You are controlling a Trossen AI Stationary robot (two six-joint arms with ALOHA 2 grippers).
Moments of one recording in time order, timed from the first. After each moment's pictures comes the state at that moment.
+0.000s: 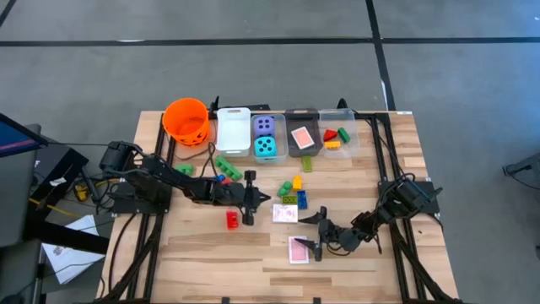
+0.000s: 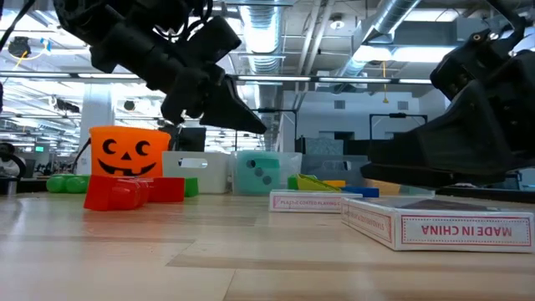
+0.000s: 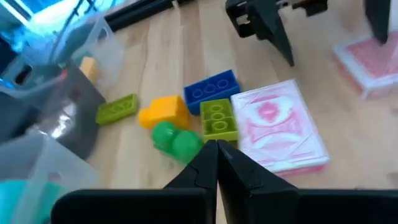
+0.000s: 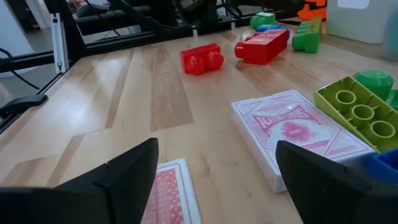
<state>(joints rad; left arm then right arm) -0.16 1.64 0.69 0.45 -0.32 0.27 0.66 2.08 0.46 1.31 0.81 0.40</state>
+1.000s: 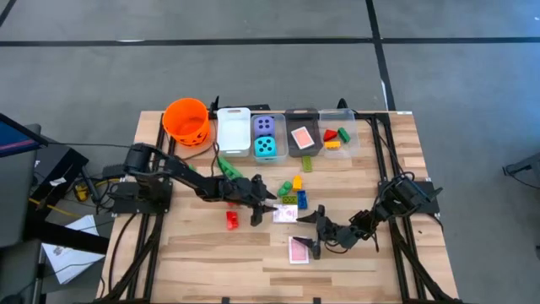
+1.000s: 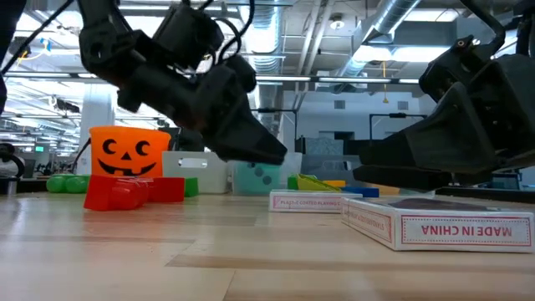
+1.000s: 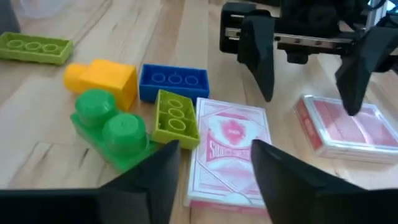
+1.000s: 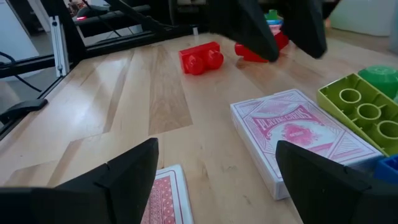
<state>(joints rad) -0.08 1.85 0.69 0.71 -0.04 -0.19 0.63 2.08 0.46 1.32 0.75 0.42</state>
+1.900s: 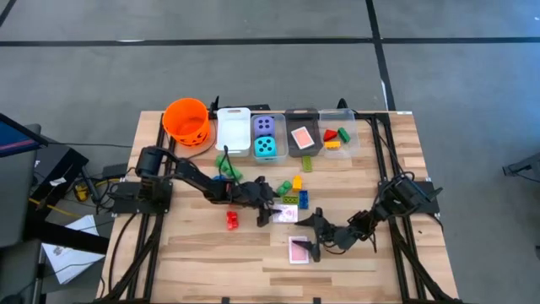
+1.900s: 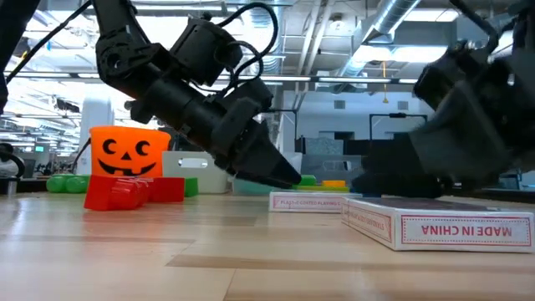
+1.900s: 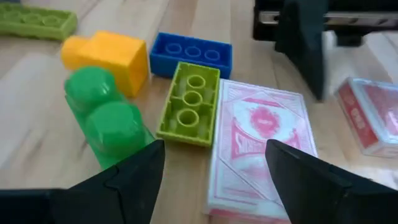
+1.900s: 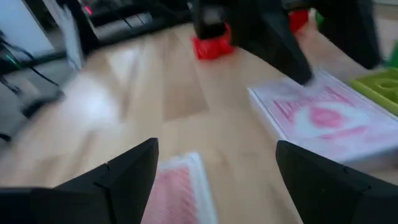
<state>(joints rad) -0.09 1.96 0.78 0.65 -0.11 -0.20 0.62 2.08 0.48 1.25 0.68 0.49</state>
